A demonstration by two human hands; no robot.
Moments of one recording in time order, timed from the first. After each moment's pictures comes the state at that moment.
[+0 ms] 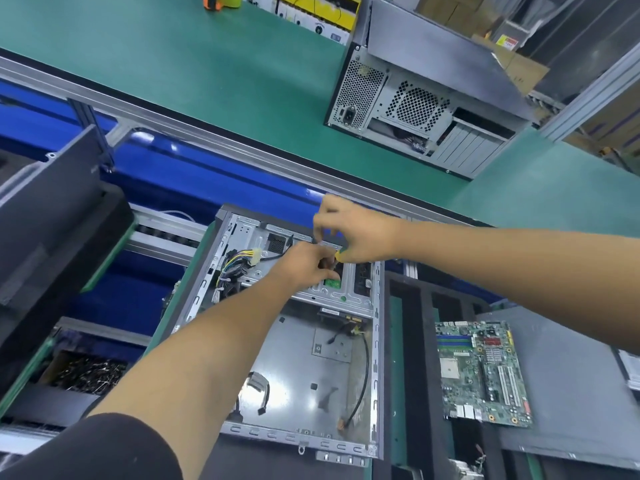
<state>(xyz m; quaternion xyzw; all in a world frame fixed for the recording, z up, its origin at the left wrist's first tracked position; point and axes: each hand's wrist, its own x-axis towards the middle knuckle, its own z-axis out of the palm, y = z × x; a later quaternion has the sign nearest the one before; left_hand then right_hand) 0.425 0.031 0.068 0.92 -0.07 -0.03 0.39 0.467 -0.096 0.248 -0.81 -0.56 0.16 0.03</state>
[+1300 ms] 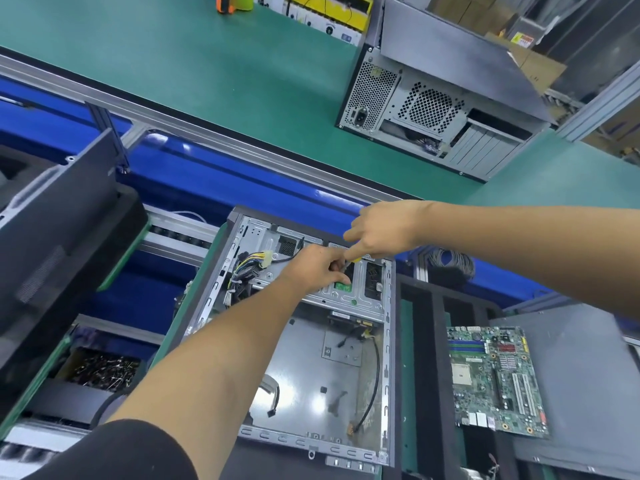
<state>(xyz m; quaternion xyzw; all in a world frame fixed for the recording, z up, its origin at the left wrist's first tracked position) 0.424 0.030 0.070 0.92 -0.07 -0.02 0.39 0.492 -0.097 0.264 -0.58 -0.70 0.10 -0.40</state>
